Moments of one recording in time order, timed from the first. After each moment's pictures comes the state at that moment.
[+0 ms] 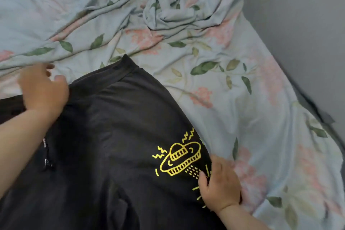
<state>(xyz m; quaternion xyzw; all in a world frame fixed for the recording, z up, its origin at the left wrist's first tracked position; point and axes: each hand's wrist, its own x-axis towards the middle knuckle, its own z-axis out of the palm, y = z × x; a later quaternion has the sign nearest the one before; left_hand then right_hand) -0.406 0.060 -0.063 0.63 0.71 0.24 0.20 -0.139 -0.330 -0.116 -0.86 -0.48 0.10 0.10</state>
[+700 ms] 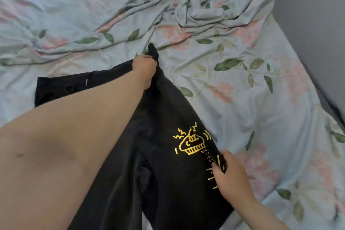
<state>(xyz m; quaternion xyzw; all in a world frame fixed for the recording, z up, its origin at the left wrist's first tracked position) -0.277 0.020 -0.032 0.45 0.67 0.25 0.54 -0.155 -0.327 -0.061 -0.83 -0.37 0.35 0.21</state>
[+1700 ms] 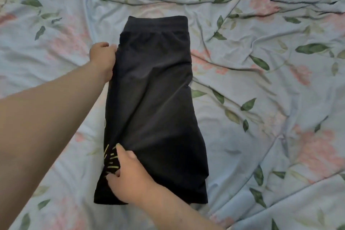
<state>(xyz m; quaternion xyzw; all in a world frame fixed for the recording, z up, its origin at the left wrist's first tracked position) -0.642 -0.057 -0.036 0.31 0.74 0.38 0.46 -0.544 -0.337 -0.041 -0.52 -0.51 0.68 0.07</state>
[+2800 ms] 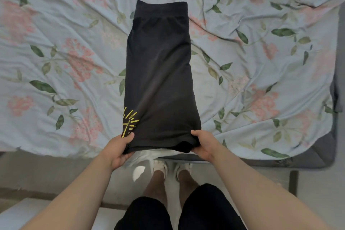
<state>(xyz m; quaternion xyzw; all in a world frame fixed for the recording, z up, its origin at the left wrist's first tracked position) -0.624 -0.497 0.021 -0.09 0.71 0.22 0.66 -0.350 -0.464 0.032 -0.67 0.07 0.71 0.19</state>
